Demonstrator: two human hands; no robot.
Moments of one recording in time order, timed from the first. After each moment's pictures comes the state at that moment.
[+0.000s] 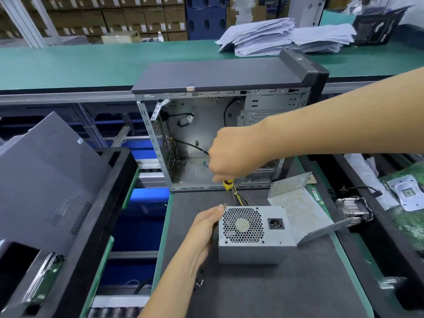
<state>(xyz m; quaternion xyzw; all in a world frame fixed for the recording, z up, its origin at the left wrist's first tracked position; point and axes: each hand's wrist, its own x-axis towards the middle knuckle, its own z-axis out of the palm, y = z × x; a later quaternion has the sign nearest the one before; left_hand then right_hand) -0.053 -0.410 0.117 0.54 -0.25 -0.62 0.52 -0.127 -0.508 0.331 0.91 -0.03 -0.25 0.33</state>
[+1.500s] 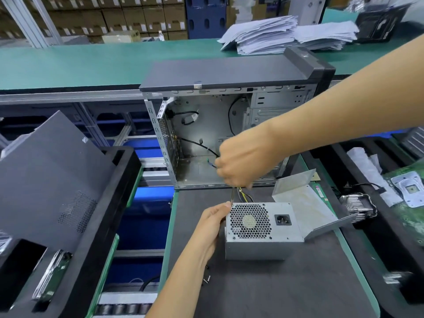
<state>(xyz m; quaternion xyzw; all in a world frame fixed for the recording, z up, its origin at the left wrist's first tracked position) -0.051 -0.409 0.119 0.53 -0.28 -0.62 0.51 -0.135 -0.499 0.331 0.79 0.25 -0.26 0.49</state>
